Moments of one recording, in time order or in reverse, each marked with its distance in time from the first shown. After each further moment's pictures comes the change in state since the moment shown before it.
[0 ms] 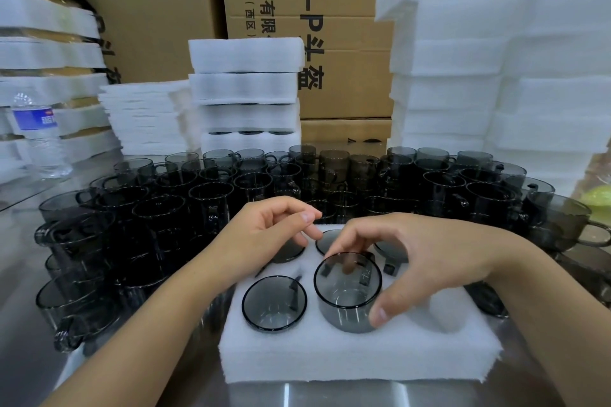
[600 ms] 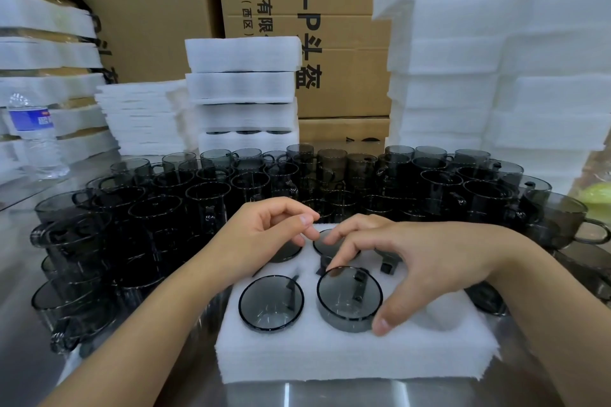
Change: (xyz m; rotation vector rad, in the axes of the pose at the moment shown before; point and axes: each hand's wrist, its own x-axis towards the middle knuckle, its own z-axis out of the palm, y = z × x) left_hand 0.000 0.000 0.001 0.000 0.008 -0.005; right_hand 0.000 0.006 -0.001 -0.177 -0.106 0.068
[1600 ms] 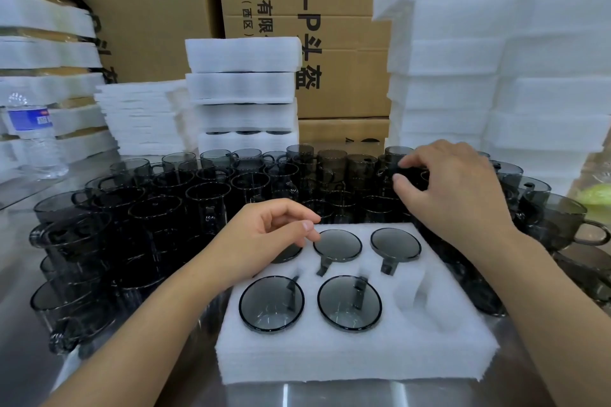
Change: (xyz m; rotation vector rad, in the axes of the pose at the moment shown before) left_hand -0.001 -0.002 -0.001 0.018 -0.011 -0.009; right_hand 0.008 0.026 -0.010 -0.485 1.203 0.416
